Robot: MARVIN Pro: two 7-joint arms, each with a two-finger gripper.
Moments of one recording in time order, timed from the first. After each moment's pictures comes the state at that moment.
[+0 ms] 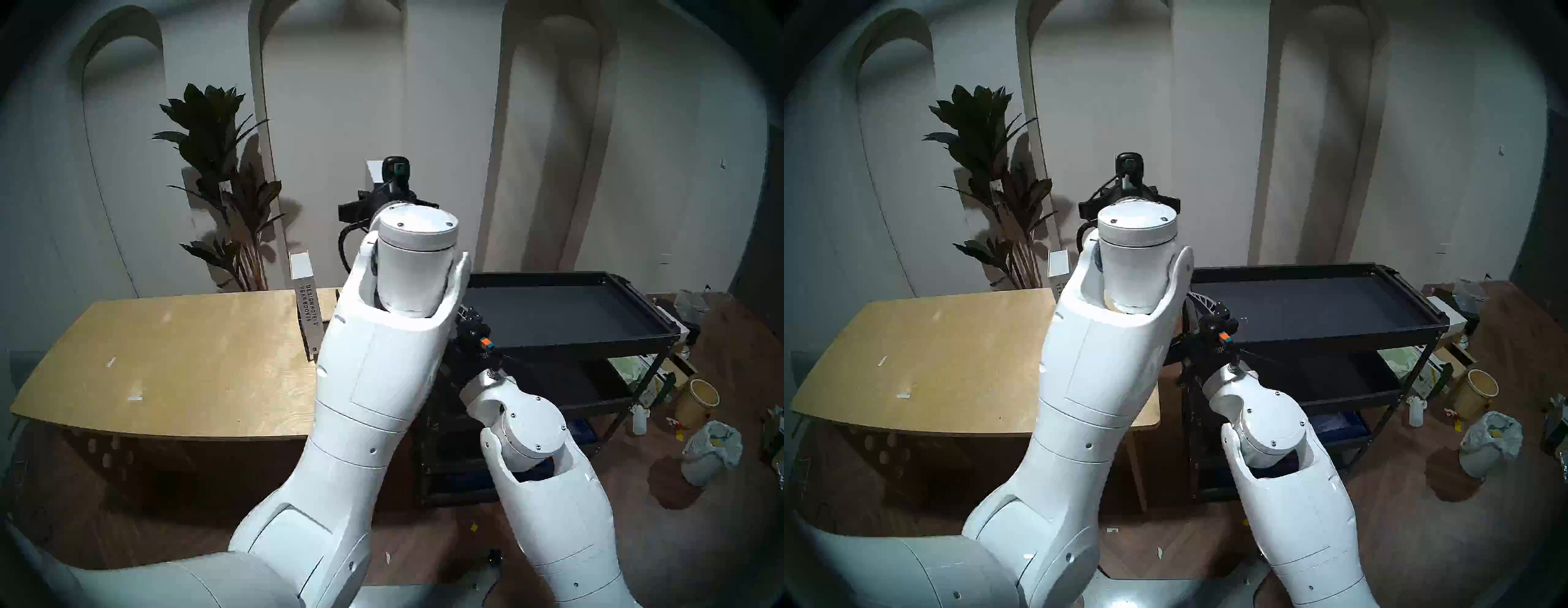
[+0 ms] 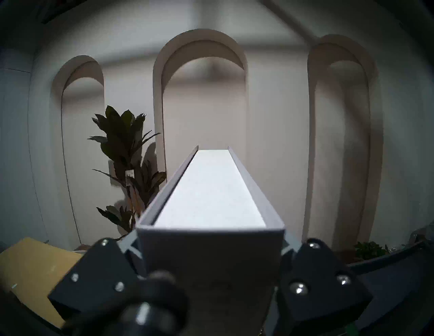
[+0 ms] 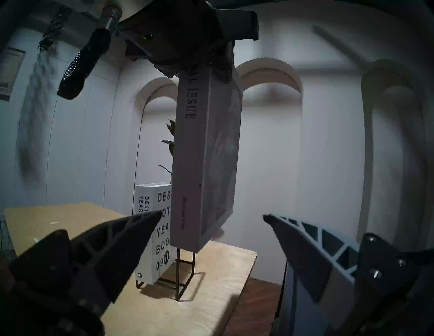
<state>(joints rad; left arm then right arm) 1.03 -1.87 -1.14 -1.72 0.09 0.75 0.61 -1.63 -1.50 1.35 -1.85 0.07 -0.03 0.25</state>
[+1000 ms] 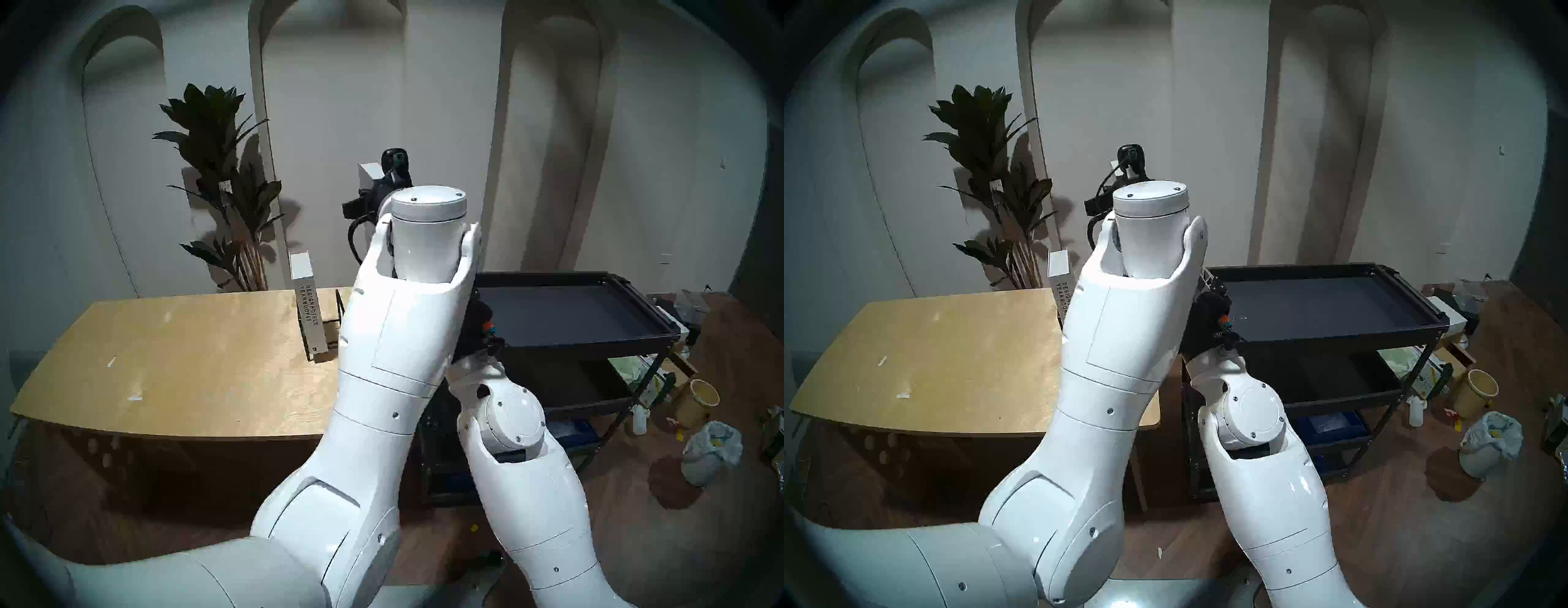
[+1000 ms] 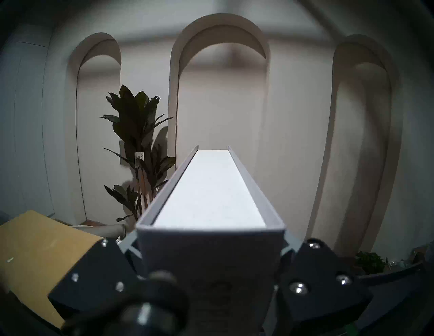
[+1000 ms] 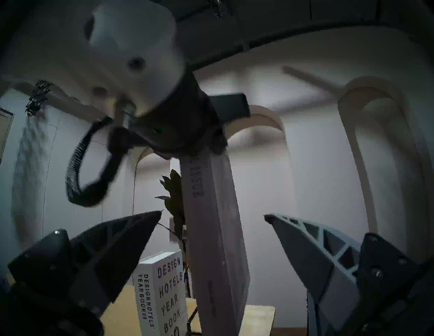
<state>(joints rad) 0.93 -1.95 -1.23 -1.56 0.05 0.71 0.72 -1.58 -1.57 1.30 -1.82 0.13 -0.25 0.18</state>
